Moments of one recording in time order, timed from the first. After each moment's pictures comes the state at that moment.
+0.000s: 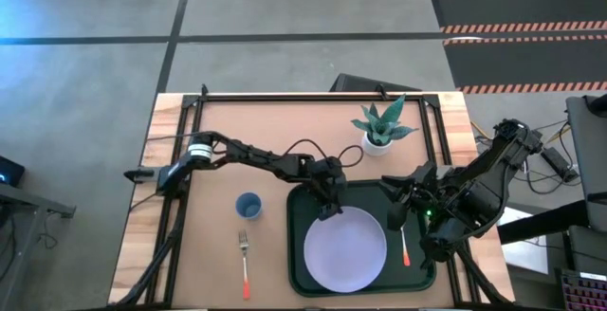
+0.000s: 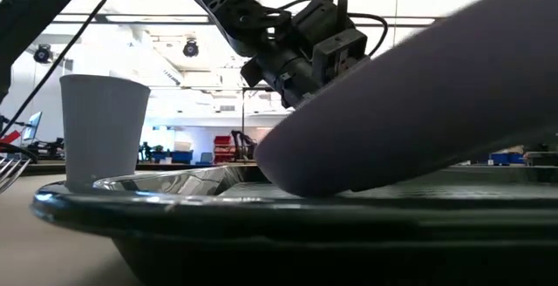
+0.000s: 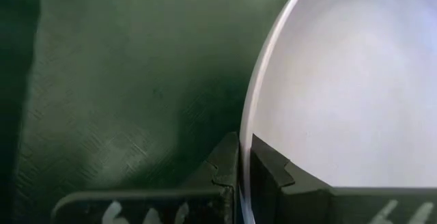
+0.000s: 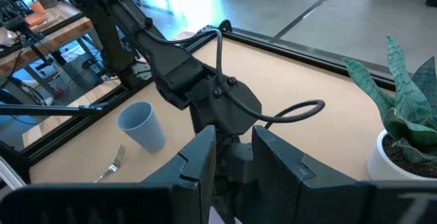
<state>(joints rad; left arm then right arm) 0.01 2.18 1.48 -0.06 0.49 -0.33 0.79 1.38 1.47 -1.30 1.10 1.47</state>
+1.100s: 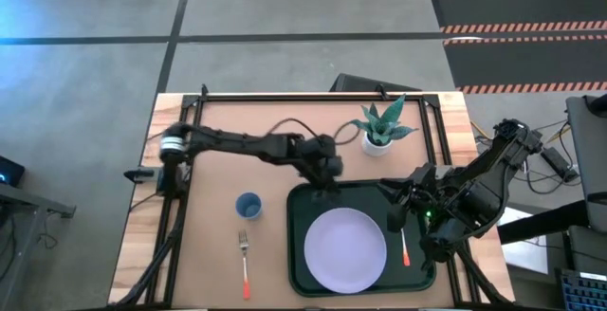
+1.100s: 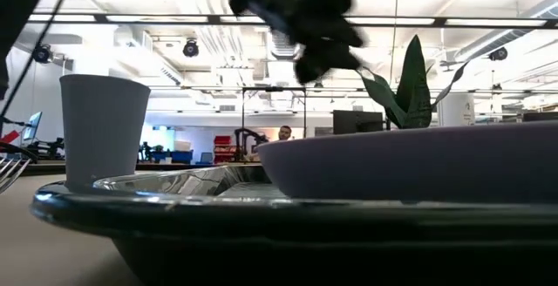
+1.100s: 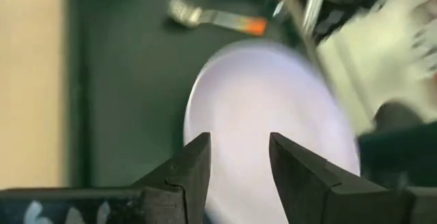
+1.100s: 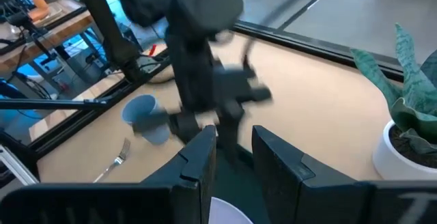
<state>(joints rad) 0.05 1.92 1.56 -0.41 0.46 -0.11 0.79 1.38 1.47 -1.28 1.06 1.46</state>
